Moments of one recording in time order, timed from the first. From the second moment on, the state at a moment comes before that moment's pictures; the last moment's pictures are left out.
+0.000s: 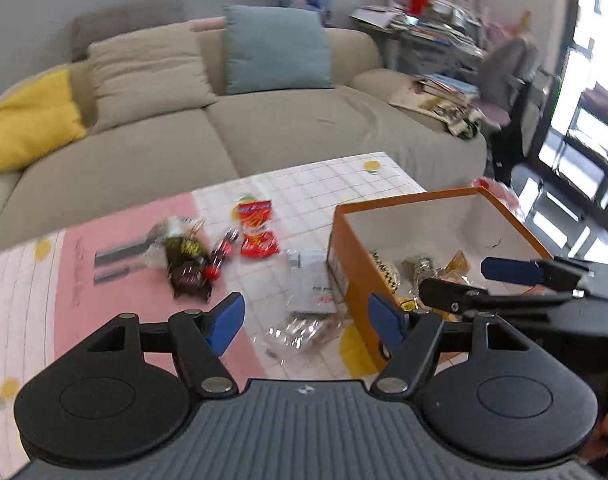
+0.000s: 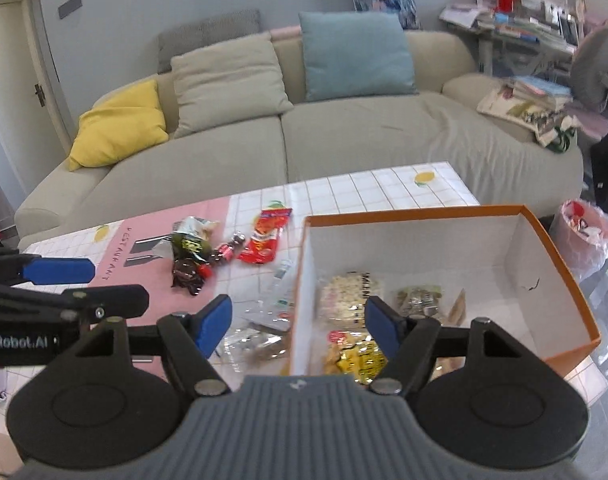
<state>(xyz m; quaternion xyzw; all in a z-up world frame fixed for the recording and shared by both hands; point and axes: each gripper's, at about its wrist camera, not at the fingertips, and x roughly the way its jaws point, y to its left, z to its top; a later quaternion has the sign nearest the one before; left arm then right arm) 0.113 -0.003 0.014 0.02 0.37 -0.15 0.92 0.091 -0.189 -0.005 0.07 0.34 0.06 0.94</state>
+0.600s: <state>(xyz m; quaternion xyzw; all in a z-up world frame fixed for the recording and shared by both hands) 0.101 0.073 -0.044 -0.02 0.38 -0.11 0.92 0.074 -0.099 -0.048 -0.04 0.32 0.08 0.94</state>
